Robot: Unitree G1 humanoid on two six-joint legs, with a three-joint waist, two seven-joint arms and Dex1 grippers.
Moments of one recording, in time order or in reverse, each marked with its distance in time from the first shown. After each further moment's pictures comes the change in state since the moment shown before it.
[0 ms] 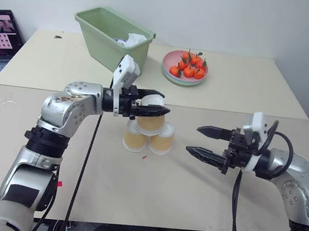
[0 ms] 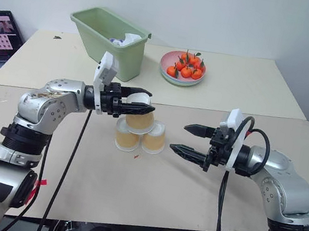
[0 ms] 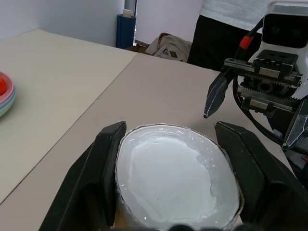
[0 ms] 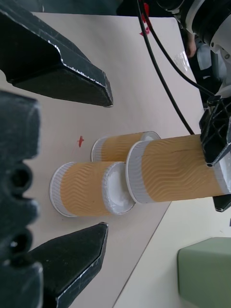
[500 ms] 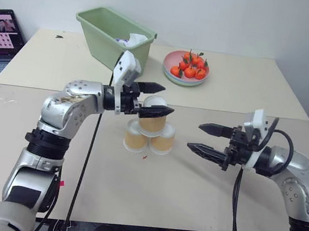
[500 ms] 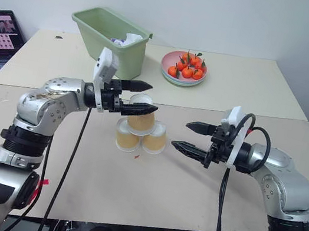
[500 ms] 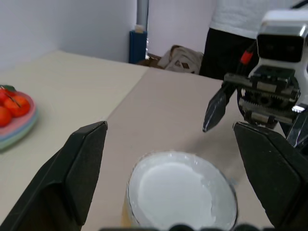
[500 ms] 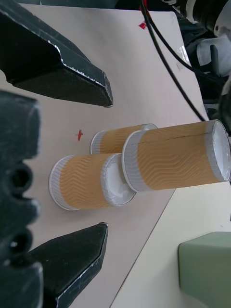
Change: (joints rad) left arm 0.021 -0.011 0.095 -0.164 -0.038 0.028 0.119; right arm -0.006 0.000 0.002 0.029 -0.008 -0.004 0.002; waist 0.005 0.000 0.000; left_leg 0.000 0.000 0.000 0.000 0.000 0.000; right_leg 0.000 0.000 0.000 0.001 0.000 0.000
